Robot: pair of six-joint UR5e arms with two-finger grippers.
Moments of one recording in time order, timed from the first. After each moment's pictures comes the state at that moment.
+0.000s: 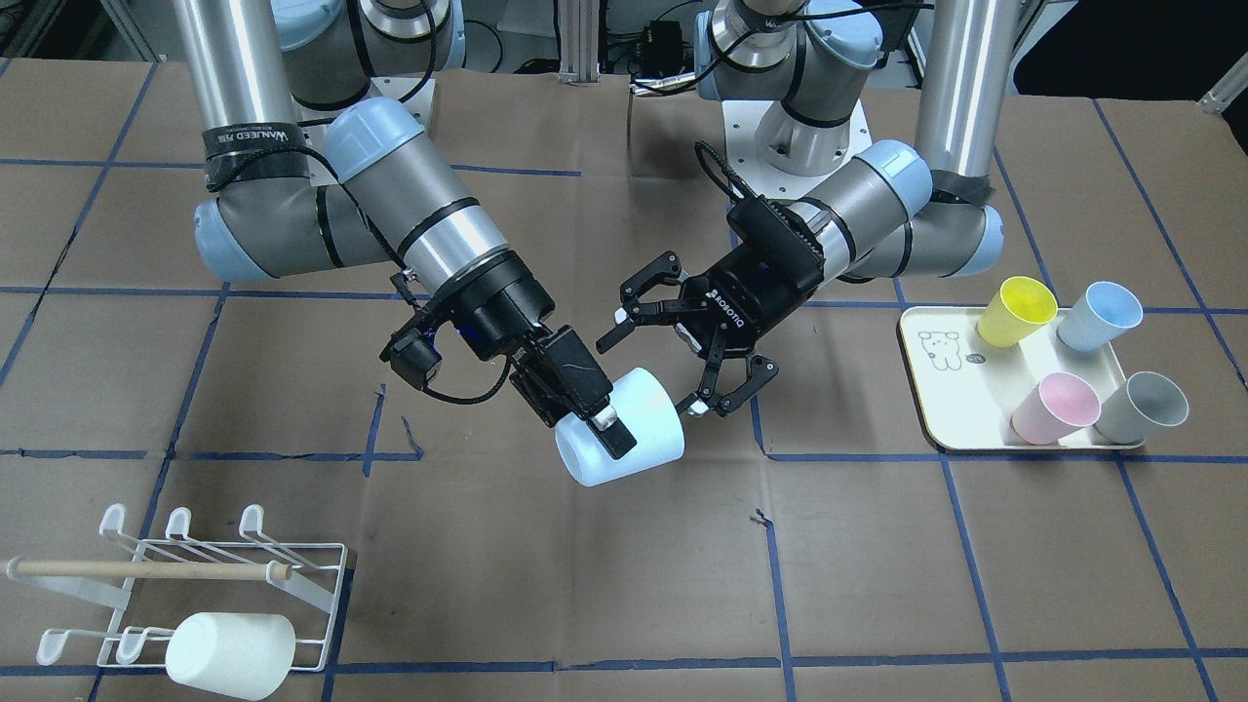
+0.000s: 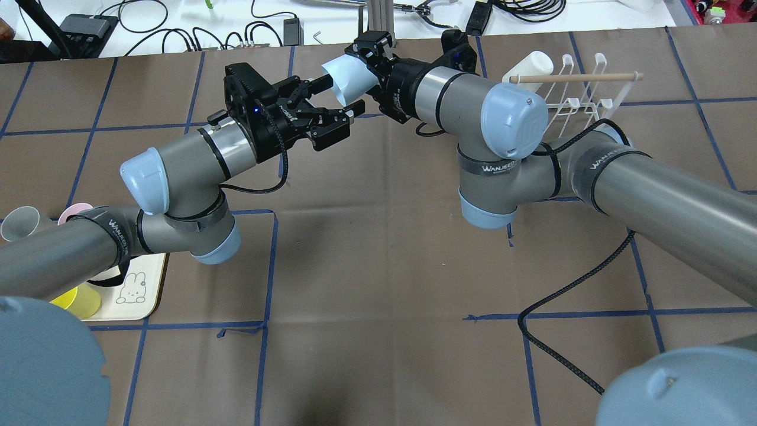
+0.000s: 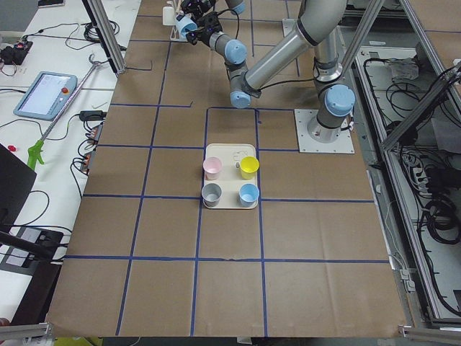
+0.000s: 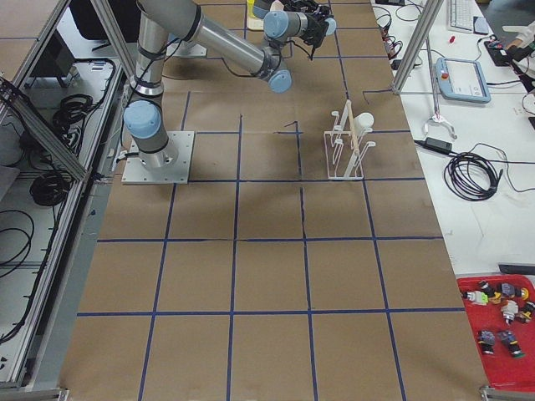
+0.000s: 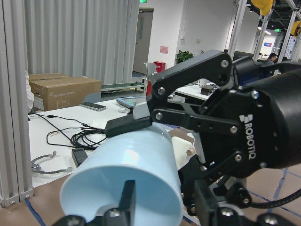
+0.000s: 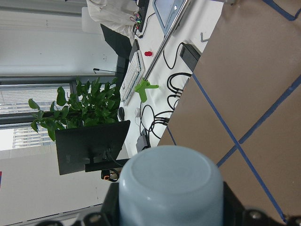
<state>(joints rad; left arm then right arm) -1.52 -1.97 -2.08 0.58 0.62 0.12 1.79 -1.16 1.85 -3.39 -1.10 1.37</state>
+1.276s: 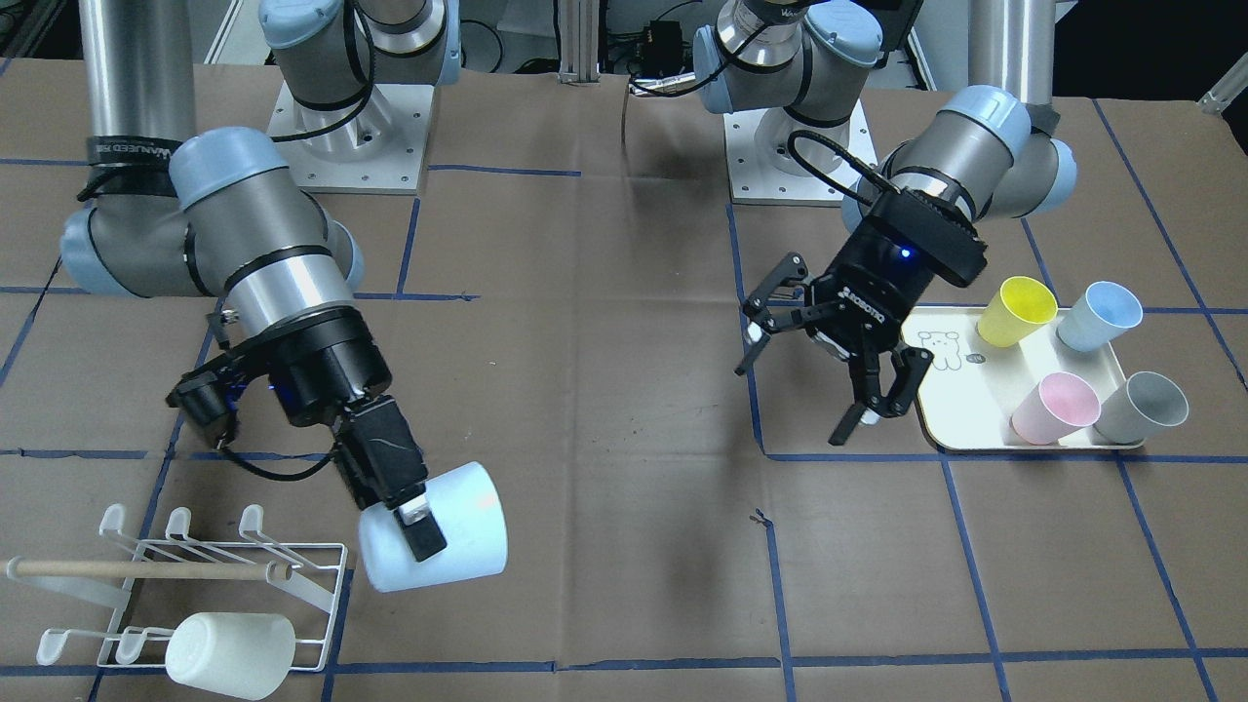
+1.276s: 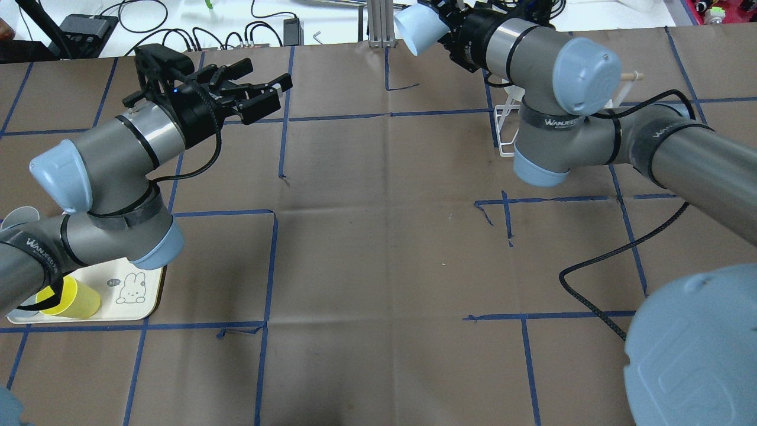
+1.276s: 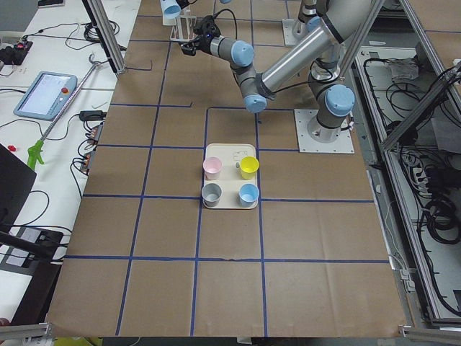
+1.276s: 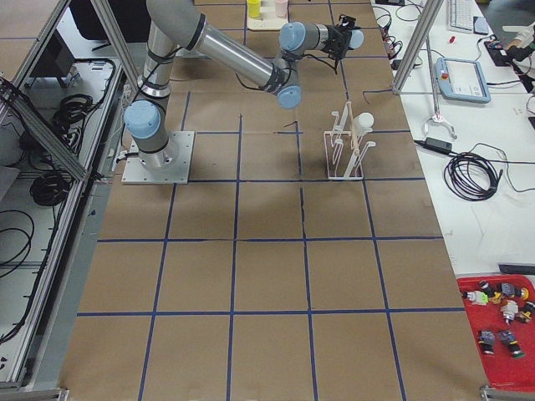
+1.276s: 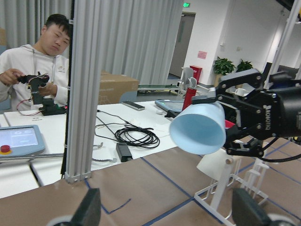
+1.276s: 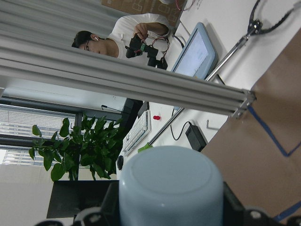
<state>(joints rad) -1.36 -1.81 -2.08 0.29 0.78 0.11 1.57 -1.14 1.77 -3.39 -1.08 1.05</state>
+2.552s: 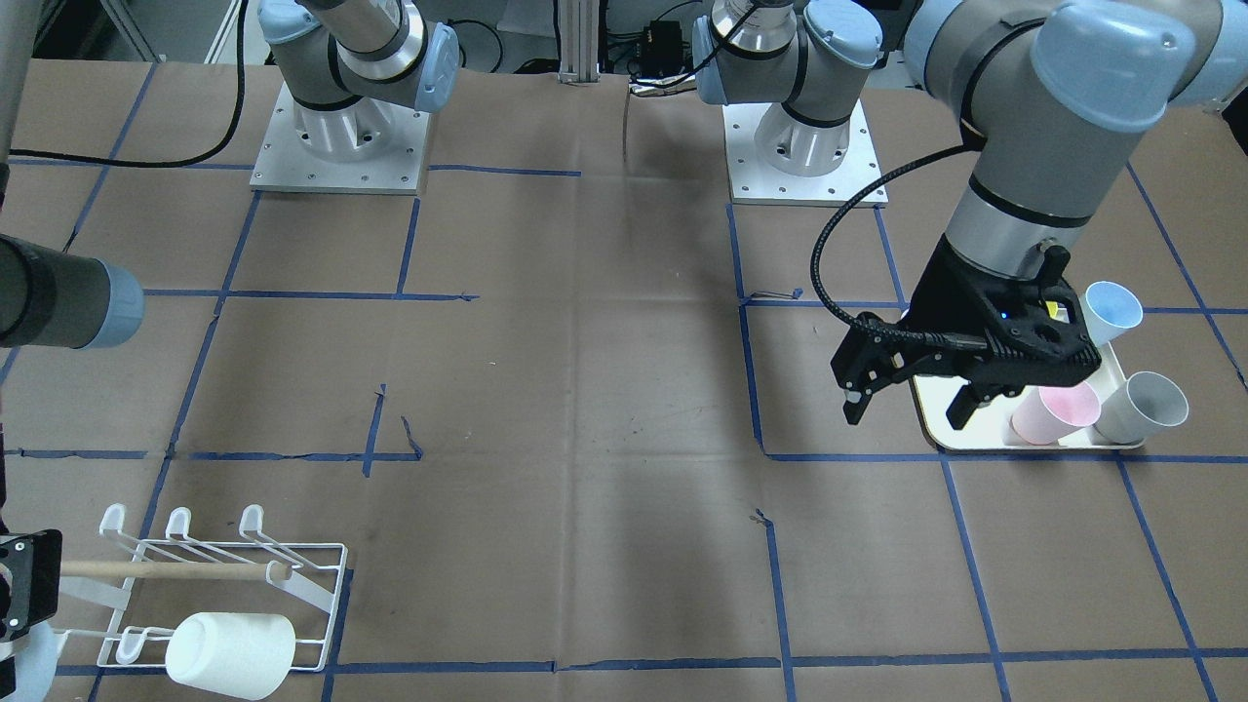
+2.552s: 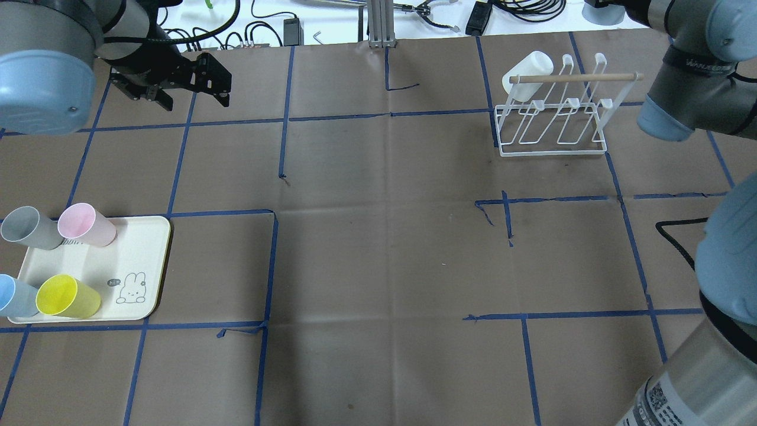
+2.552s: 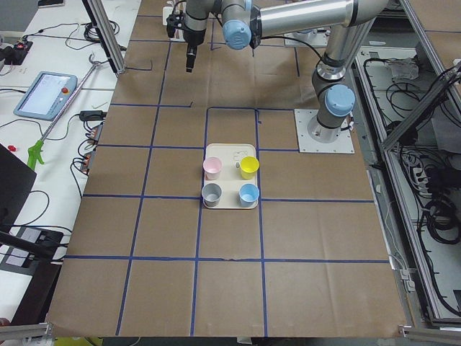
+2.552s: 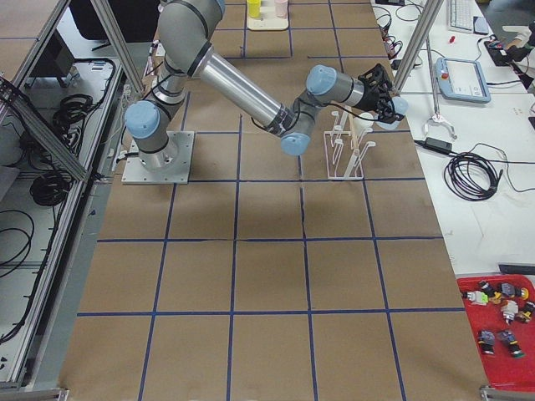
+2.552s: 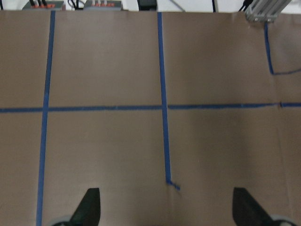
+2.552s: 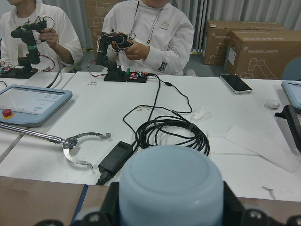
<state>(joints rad) -1.47 -1.65 -1.57 -1.36 1.50 0.10 1.24 -1.05 1.64 -3.22 -1.19 -0.21</state>
